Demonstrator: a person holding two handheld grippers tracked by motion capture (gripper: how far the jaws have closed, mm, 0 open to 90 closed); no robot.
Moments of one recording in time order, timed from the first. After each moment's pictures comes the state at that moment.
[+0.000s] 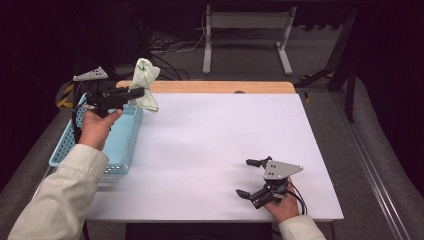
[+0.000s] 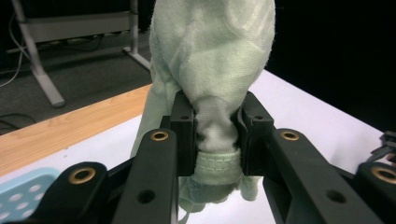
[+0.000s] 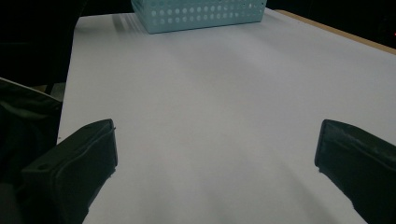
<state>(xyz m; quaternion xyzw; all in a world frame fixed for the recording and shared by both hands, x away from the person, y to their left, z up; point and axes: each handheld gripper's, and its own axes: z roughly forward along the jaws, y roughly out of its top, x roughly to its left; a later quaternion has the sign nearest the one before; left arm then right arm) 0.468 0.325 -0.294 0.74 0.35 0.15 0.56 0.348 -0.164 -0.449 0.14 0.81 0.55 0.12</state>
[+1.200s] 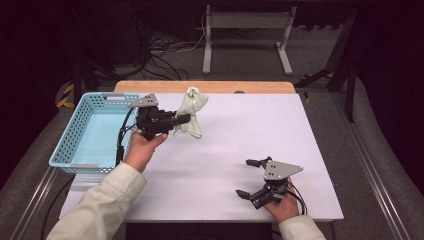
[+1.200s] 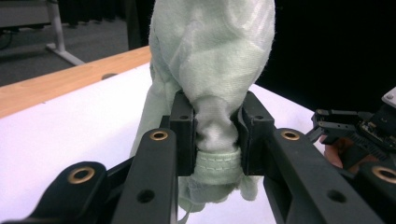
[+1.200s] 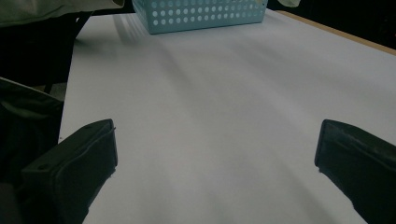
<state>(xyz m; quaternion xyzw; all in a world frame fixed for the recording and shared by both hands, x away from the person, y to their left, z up) 0.449 0.214 -0.353 0.75 0.28 0.06 0.59 0.348 -0.164 -0.449 0.13 0.81 0.55 0.12</state>
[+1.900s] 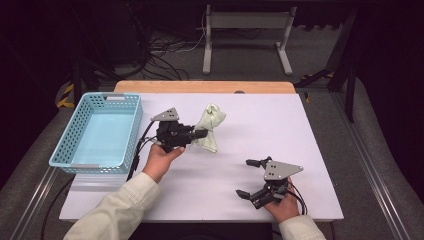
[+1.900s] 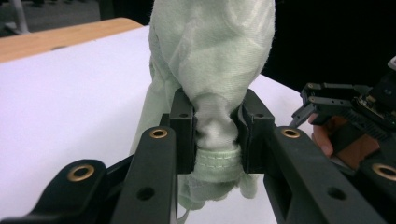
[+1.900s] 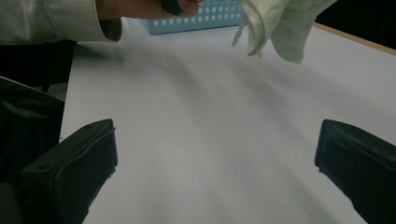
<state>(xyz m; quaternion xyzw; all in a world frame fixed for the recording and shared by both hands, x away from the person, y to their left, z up) 0.443 0.171 -0.395 0.77 0.27 0.03 0.58 0.348 -0.164 -0.449 0.13 0.81 0.55 0.12</state>
